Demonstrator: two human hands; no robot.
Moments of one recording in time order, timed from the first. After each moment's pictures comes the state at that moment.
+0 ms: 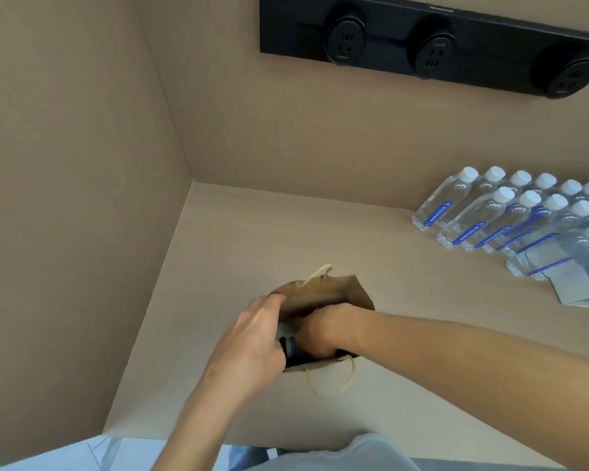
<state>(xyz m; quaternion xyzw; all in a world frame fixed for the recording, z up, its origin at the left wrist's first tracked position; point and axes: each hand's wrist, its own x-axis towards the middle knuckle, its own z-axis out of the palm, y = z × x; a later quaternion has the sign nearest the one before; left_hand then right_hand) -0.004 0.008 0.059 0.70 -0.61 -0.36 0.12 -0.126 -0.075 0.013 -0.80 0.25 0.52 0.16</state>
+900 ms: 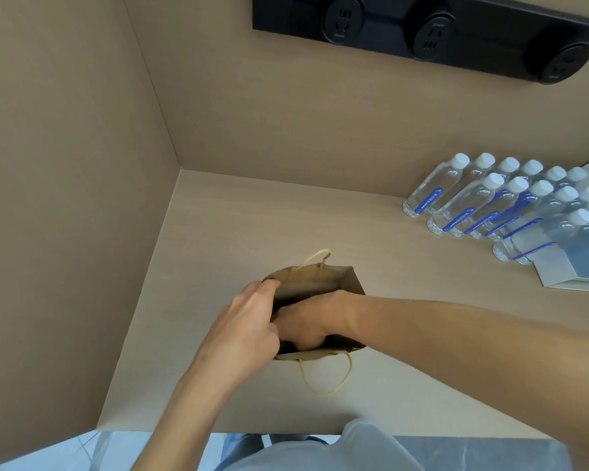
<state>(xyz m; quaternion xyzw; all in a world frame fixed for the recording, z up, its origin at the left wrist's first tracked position) 0.007 0.002 0.055 0.68 -0.61 -0.38 0.12 -0.113 -0.069 0.021 -0.85 0.21 0.39 0.26</state>
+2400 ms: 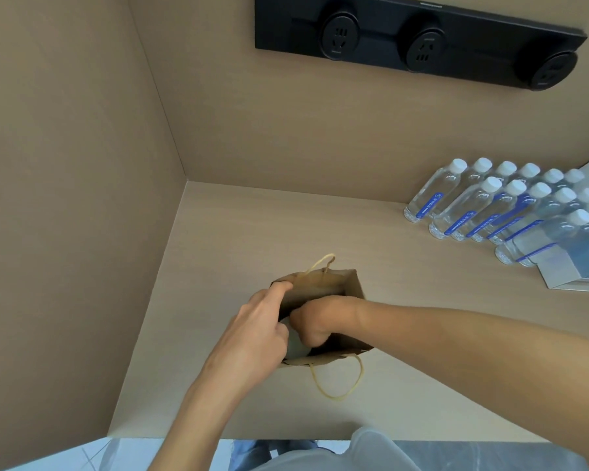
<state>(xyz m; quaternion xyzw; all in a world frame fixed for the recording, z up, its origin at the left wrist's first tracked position) 0.006 0.011 0.061 0.66 -0.59 -0.43 0.17 -0.105 -0.060 0.034 -0.73 0.44 0.44 0.29</state>
